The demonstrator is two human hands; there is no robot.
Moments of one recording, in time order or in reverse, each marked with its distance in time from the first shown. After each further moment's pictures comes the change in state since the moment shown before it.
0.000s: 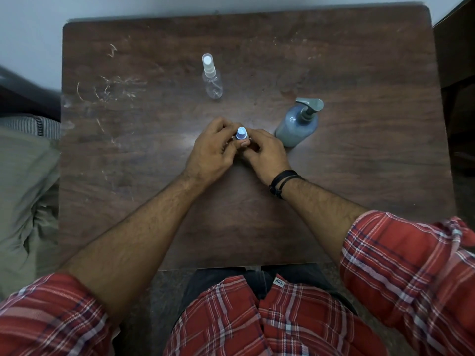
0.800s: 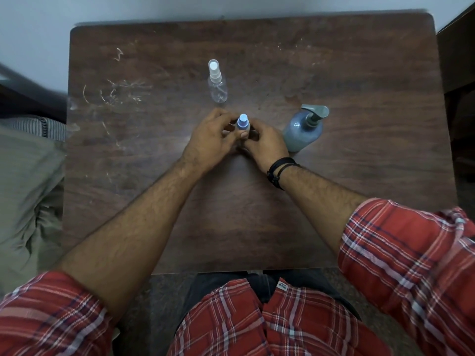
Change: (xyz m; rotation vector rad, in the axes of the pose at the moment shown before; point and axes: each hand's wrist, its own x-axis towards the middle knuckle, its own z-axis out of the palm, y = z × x) left_hand 0.028 -0.012 -0.013 -0.027 -0.026 -0.126; right_hand 0.033 -0.013 0.004 0.064 -0.038 0.197
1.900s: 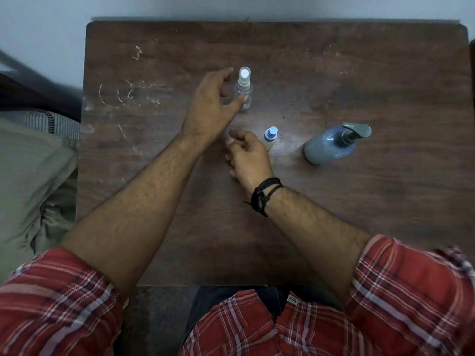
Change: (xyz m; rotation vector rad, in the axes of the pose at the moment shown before) left_hand 0.062 -0.039 -0.045 -0.043 0.180 -0.057; right_hand -0.009 -0.059 0.076 0.465 0.040 0.332
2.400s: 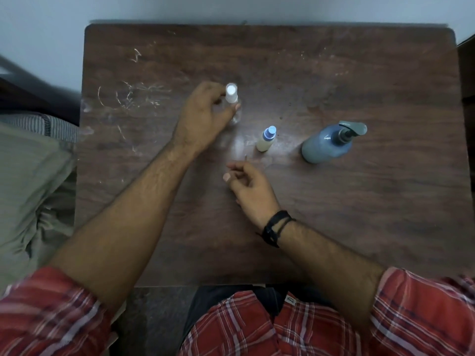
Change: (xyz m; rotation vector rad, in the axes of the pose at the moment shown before) left_hand -0.018 -0.006 -0.017 0.044 0.023 0.151; right_hand -0.049 0.032 -0.019 -0.043 -0.142 -0.064
